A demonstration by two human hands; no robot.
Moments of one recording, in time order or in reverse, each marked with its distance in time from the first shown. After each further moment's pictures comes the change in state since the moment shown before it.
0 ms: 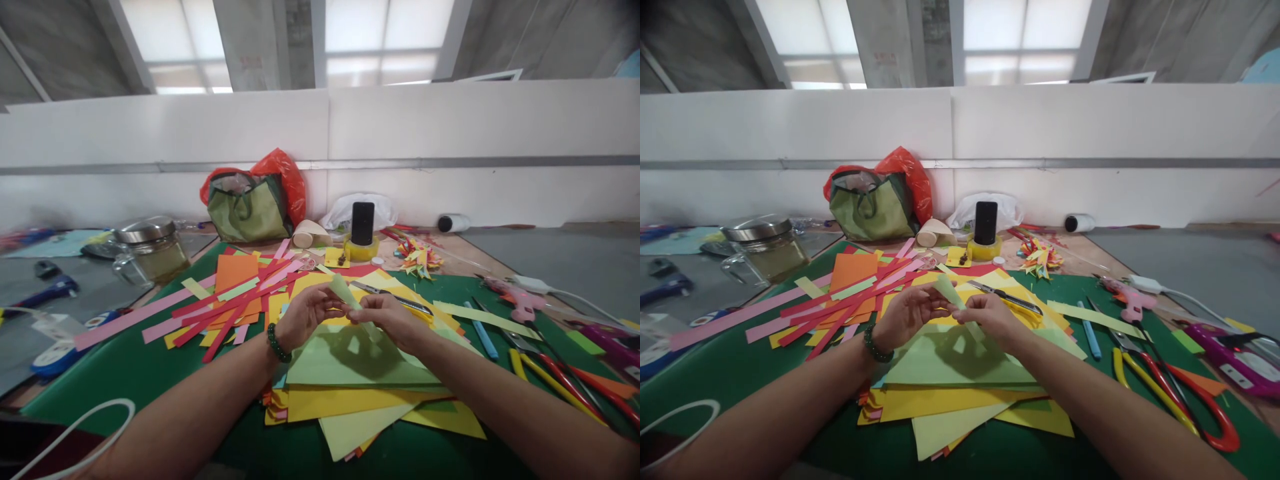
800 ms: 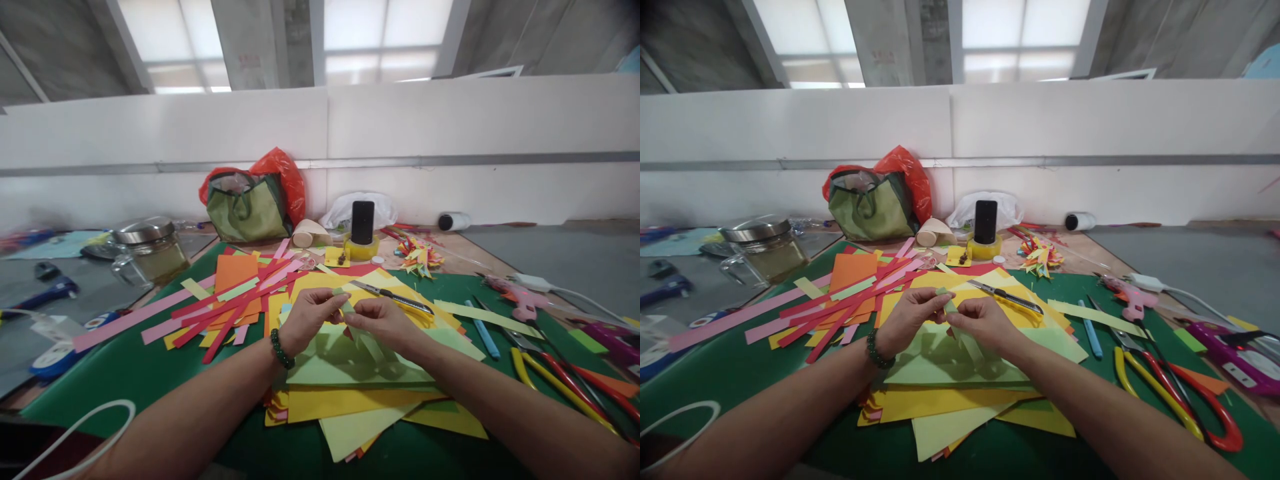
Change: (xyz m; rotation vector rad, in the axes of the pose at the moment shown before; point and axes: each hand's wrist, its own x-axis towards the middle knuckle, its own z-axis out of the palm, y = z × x) left_hand -0.002 -0.004 0.013 0.428 0.219 0.109; right_hand -0.005 0.001 0.007 -0.164 -0.136 -0.214
